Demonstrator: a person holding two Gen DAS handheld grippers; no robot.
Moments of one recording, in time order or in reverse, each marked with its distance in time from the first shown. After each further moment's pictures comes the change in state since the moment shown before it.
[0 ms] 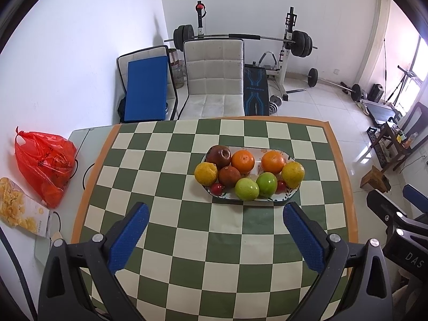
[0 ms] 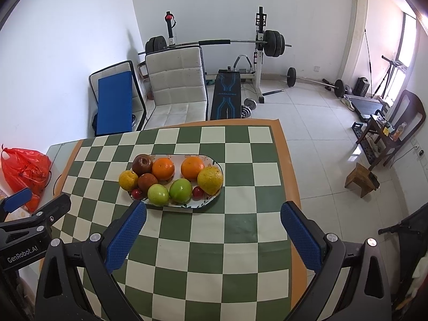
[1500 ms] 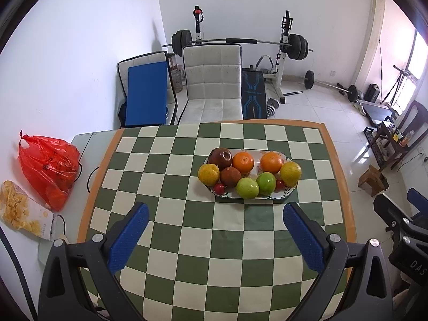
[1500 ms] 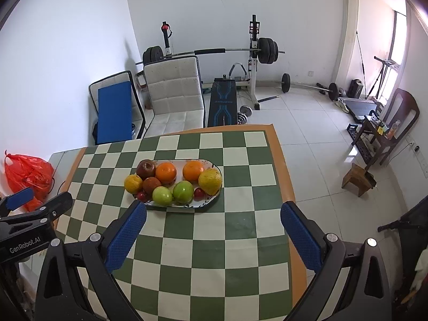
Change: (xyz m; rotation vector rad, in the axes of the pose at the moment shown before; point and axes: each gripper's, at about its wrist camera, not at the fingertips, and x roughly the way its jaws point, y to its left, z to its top) left arm -0.022 0.010 -0.004 0.014 -0.017 -0.004; right arm -0.042 0.004 -0.010 0.038 -0.039 -0.022
